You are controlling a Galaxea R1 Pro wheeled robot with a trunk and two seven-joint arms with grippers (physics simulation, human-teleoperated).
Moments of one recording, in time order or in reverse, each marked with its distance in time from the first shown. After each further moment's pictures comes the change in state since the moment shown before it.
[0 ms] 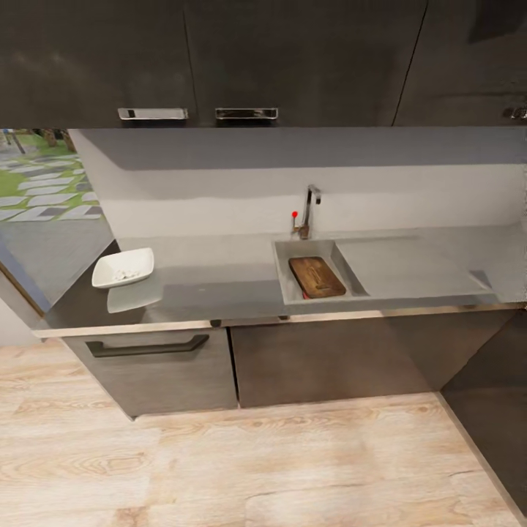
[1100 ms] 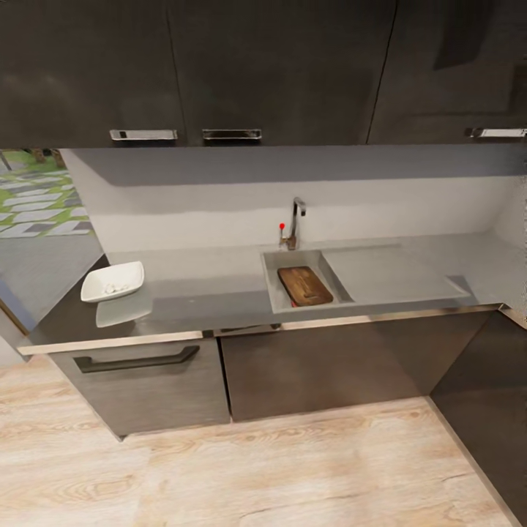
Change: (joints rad) left arm -0.006 -0.017 -0.005 0.270 0.001 0.133 0.000; right arm 0.035 0.102 0.098 0.255 -0.061 -0.005 0.278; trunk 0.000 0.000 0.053
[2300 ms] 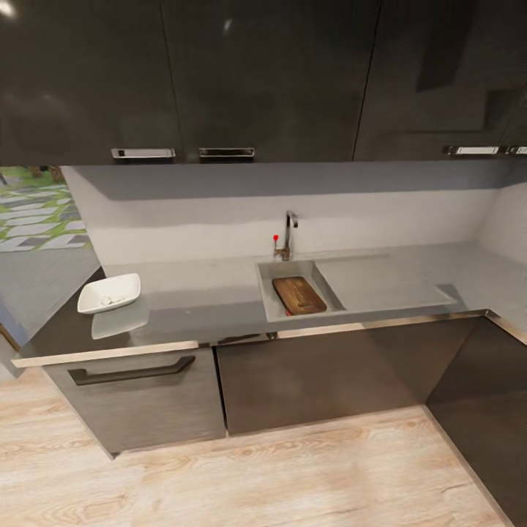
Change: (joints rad) left arm 0.000 0.000 -0.007 0.247 -0.003 -0.006 0.000; right arm 0.000 -0.004 0.000 0.002 0.005 -0.001 -0.002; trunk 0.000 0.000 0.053
